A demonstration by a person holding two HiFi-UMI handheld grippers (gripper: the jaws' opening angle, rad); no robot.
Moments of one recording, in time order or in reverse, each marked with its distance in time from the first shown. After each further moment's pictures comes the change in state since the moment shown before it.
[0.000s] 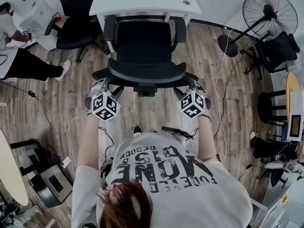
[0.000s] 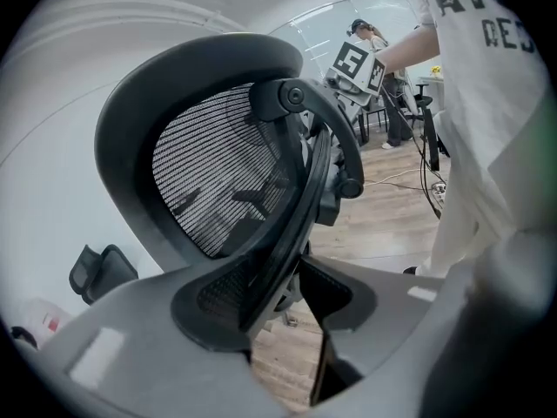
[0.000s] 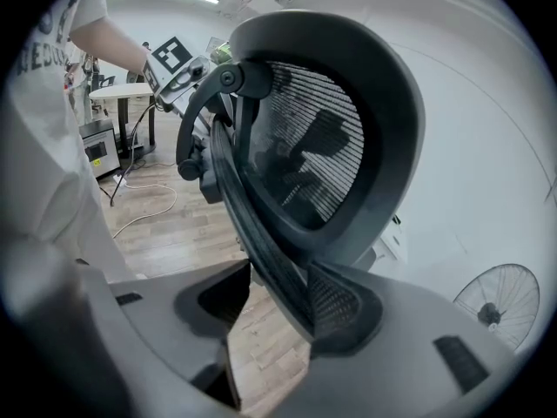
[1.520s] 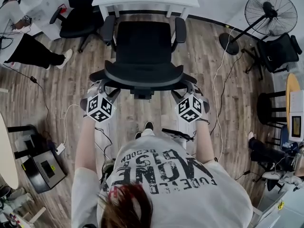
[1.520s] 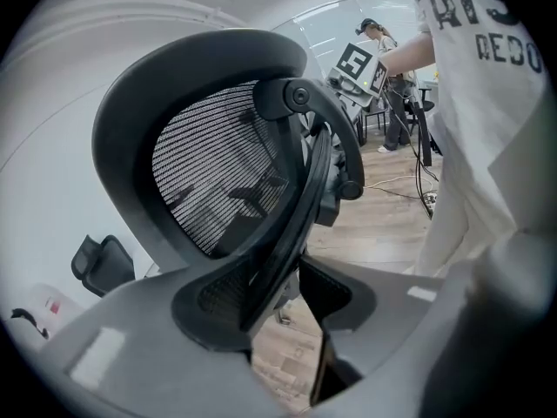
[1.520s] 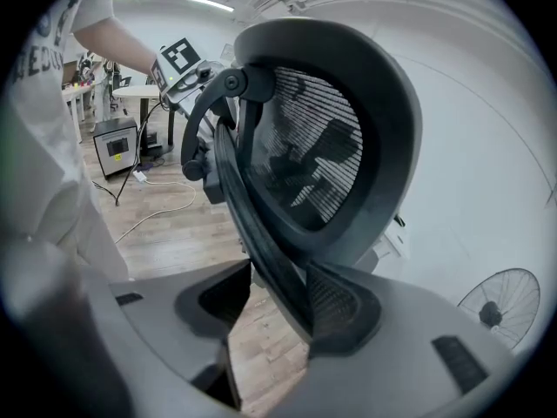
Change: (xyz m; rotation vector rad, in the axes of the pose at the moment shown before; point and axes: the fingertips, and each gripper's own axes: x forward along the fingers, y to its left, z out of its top) left arm -0.055 -0.103 0.029 -0.044 0.037 -0.009; right arm -0.077 0.063 -0.048 -0.048 -0.045 0.036
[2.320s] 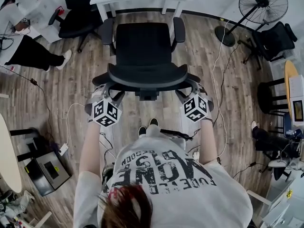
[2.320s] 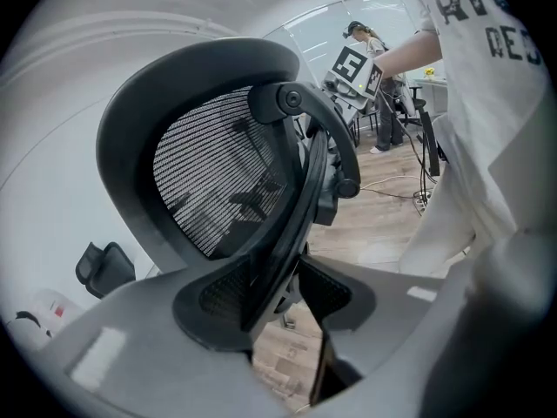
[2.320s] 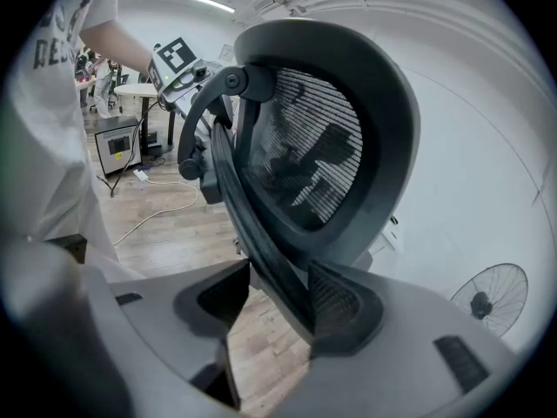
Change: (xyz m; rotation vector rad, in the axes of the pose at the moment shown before) left arm -0.044 -0.069 0.005 0.036 -0.034 0.013; right arm -0.051 0.059 -0.020 0.008 -0.003 -0.043
